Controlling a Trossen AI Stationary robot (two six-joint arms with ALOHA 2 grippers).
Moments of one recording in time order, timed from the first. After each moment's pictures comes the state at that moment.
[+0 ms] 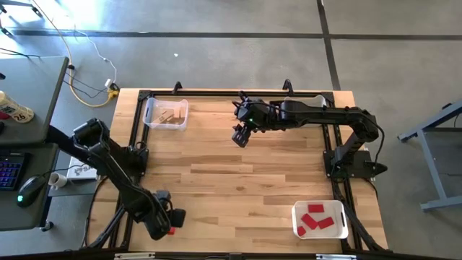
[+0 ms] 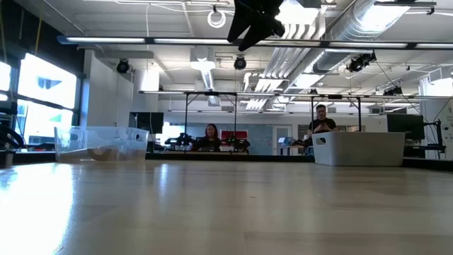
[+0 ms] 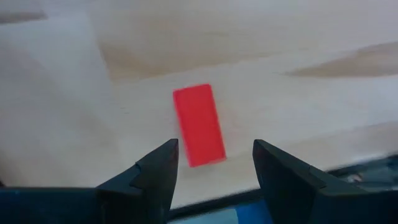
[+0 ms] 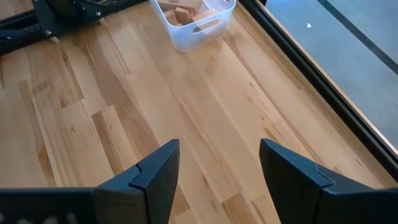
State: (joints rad) left arm -0.79 1.56 0.96 -0.72 -0.04 -2.33; right arm -0.06 1.71 1.69 -0.83 0.28 0.33
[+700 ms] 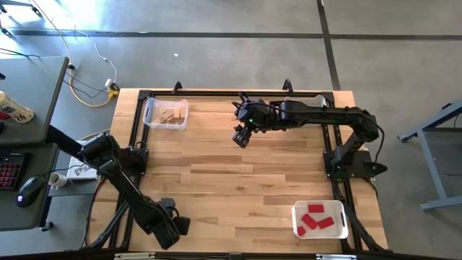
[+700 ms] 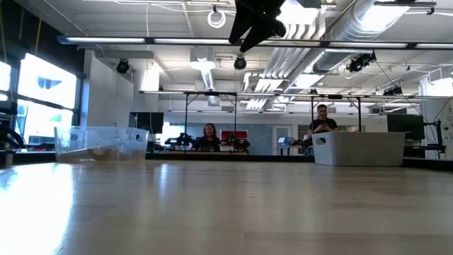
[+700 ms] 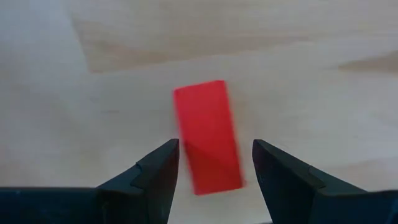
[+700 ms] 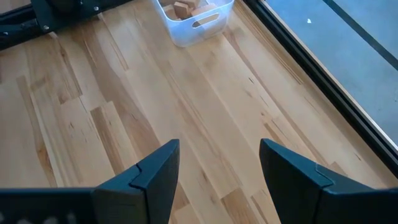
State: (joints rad) left arm -0.79 1.77 1.05 -0.71 0.02 -2.32; right arm -0.06 1.71 1.69 -0.85 0.28 0.34
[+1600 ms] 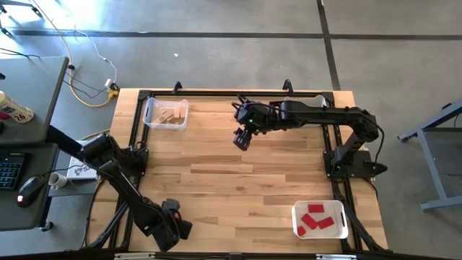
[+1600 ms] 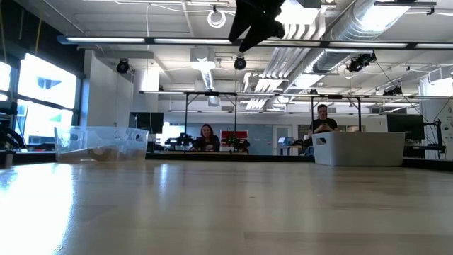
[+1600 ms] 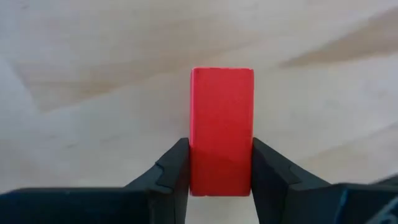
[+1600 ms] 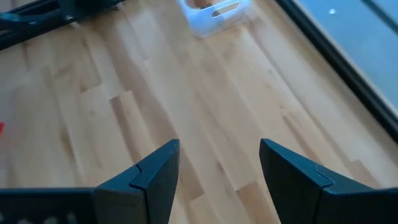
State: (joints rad) left arm -0.81 1.79 1.07 -0.68 -0.10 -2.18; right arm -0.06 1.71 1.69 -0.85 0.21 0.34
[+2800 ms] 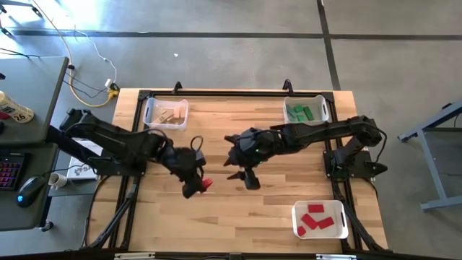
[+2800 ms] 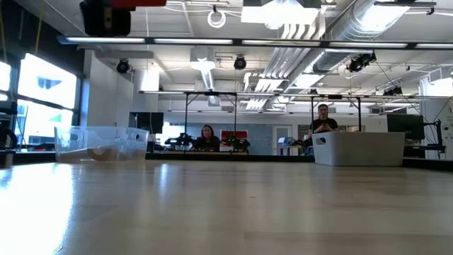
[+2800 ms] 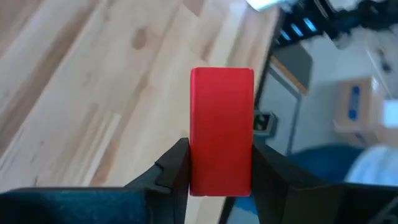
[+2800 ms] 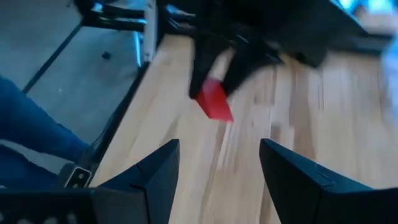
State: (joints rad) left arm -0.19 1.31 1.07 -0.59 0.13 -0.89; right arm 0.16 1.71 1.69 -0.64 -0.15 0.02
